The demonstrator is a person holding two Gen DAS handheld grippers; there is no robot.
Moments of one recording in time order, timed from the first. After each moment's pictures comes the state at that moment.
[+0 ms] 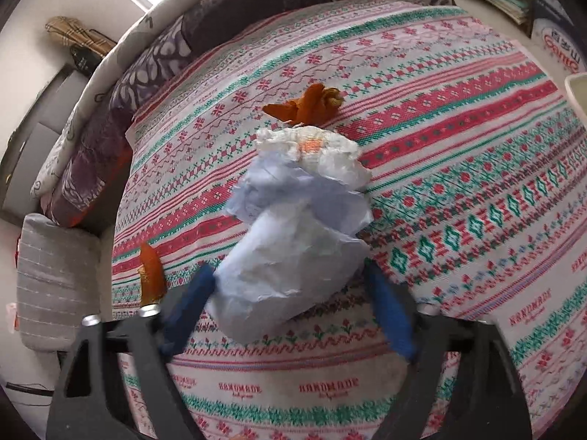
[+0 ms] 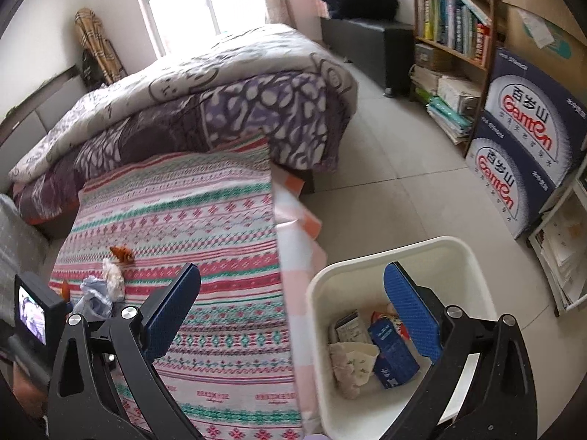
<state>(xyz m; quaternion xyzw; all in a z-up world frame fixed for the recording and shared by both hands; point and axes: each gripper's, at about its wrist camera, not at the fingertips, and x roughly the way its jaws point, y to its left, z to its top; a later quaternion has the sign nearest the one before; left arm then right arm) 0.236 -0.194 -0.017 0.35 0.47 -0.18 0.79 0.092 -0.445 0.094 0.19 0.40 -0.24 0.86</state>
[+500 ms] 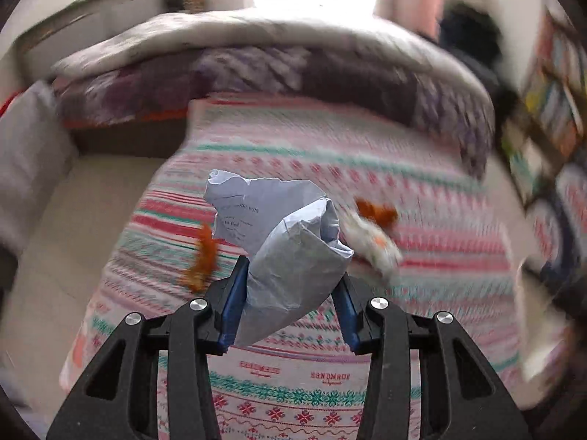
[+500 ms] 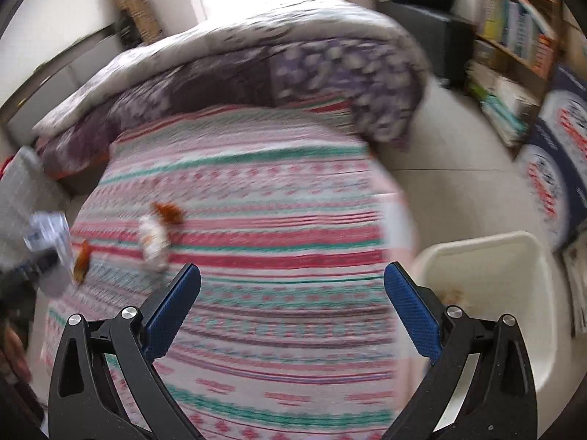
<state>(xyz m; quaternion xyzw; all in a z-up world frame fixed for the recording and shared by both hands) 0.260 -0.082 0.099 0.04 0.45 -0.14 0.88 0.159 -0.357 0.059 0.16 0.45 -0.13 0.87</state>
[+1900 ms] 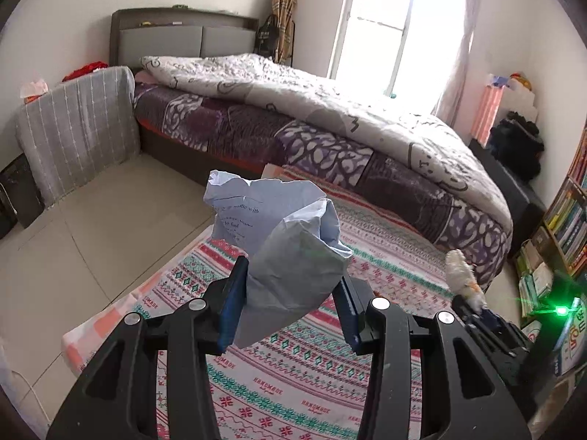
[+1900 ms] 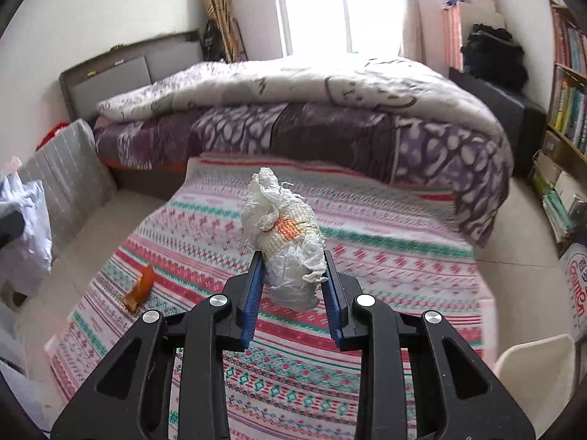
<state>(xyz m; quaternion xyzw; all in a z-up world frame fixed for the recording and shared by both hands) 0.221 -0.041 0.171 -0.07 0.35 -0.04 0.93 0.211 -0.291 0.112 0.08 0.35 -0.07 0.93</state>
